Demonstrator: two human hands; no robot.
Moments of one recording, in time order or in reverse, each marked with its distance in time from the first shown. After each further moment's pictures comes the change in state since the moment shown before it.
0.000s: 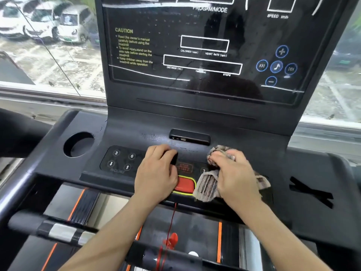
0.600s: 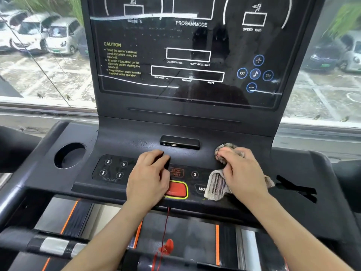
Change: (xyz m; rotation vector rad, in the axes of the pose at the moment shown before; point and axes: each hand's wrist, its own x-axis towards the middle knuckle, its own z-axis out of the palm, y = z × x) left_hand -0.003 -0.003 0.003 -0.041 0.004 -0.050; right_hand 0.006 0.043 -0.017 -0.014 -0.003 0.163
